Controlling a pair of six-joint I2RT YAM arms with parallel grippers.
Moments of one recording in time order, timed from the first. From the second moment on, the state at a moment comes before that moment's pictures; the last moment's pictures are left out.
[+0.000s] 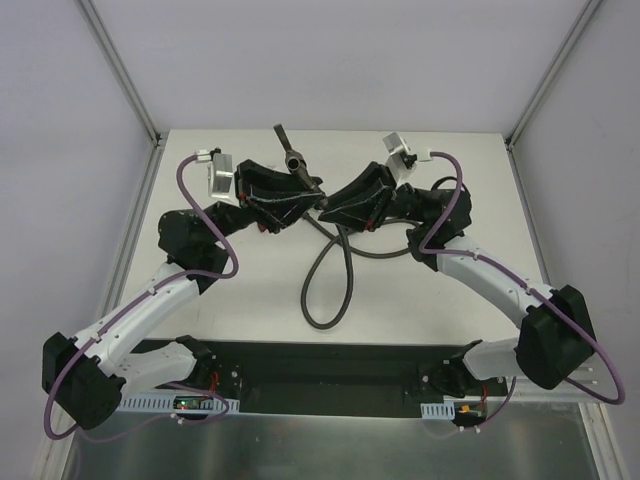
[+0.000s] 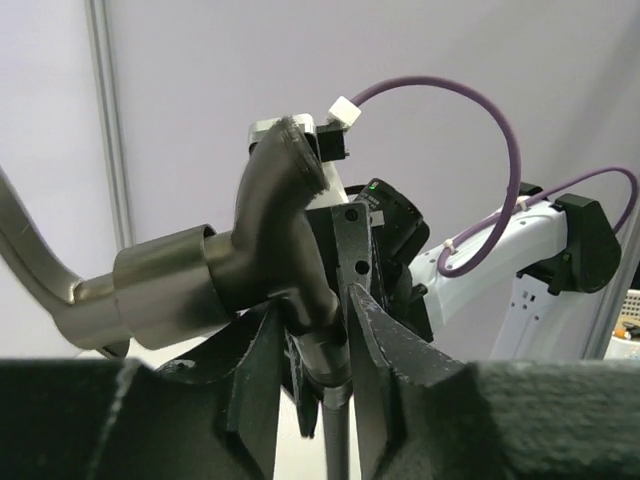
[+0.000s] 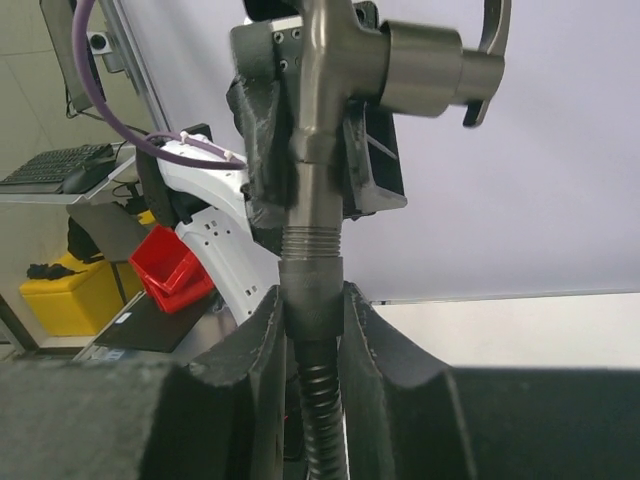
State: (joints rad) left arm -0.60 1.05 0.86 0.94 0.68 -0.60; right arm 0.62 1.36 0.98 1.12 -0.95 0.85
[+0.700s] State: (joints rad) left arm -0.62 0.92 0.93 0.36 0.37 -0.45; right arm 0.56 1.36 1.00 0.93 -0.77 0.75
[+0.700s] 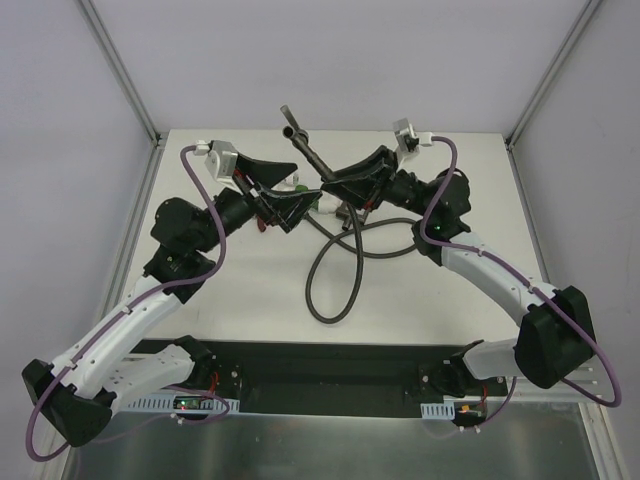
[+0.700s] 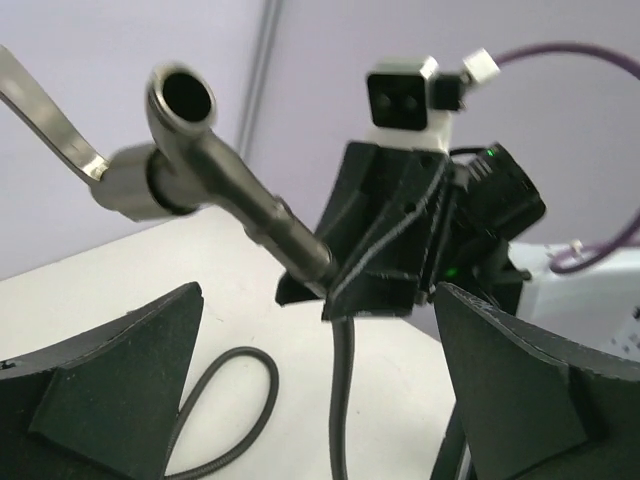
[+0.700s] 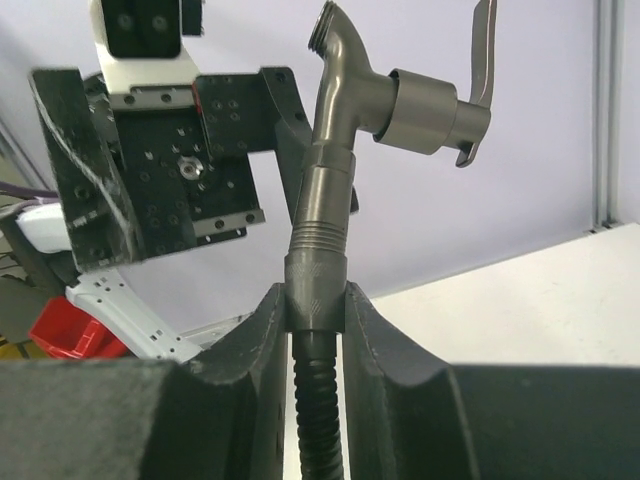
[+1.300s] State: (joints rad) left arm -0.62 1.03 1.16 0.01 0.05 -0.59; right arm 0.72 1.24 1.01 0.41 -0.51 0.21
